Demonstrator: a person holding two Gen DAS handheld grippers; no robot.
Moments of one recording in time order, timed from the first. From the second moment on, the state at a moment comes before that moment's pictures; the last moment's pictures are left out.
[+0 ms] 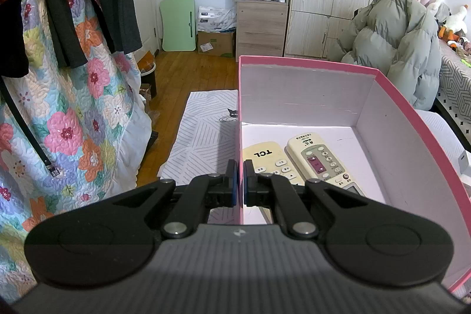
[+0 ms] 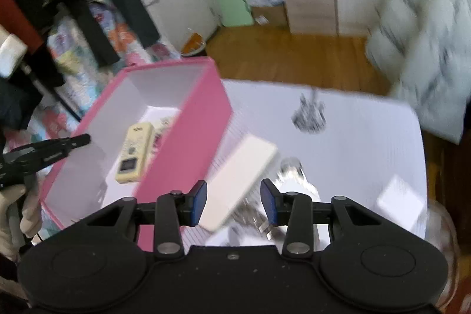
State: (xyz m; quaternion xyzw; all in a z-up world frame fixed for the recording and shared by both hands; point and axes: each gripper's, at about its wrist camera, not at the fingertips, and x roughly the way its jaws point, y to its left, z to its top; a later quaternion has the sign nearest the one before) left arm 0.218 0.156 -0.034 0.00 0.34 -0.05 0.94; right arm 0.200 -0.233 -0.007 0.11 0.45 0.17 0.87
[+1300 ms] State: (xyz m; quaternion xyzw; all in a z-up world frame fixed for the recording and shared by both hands) left arm 0.213 0.160 -0.032 0.00 0.32 -0.05 0.95; right arm 0.293 -0.171 -0.085 0.10 0.52 0.12 0.84
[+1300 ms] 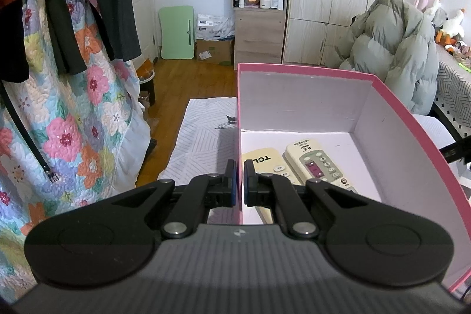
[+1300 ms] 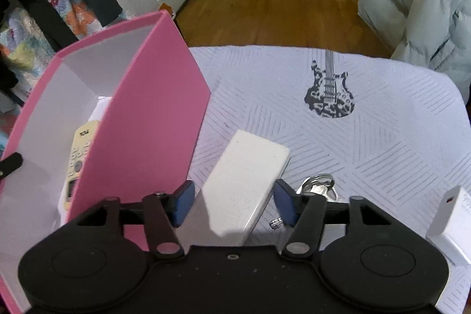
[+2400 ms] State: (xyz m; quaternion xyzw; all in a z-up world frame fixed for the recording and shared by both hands) left arm 0.213 0.162 -0.033 0.00 0.32 -0.05 0.95; right arm 0.297 -0.174 -0.089 0.07 0.48 0.18 0.85
